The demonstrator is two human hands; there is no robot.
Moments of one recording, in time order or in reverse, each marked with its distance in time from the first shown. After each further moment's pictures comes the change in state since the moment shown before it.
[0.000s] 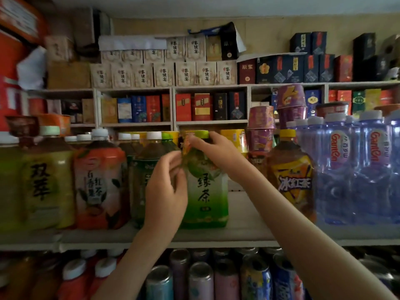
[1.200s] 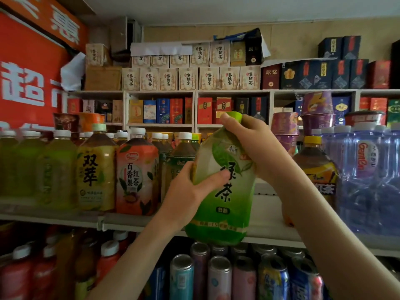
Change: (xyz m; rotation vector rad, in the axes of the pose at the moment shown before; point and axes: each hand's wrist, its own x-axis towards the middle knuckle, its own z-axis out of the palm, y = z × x) left_hand 0.002 0.017 -0.047 -0.571 -0.435 -0.488; right_hand -0.053 -0.072 -0.009 0.271 0.080 -0.109
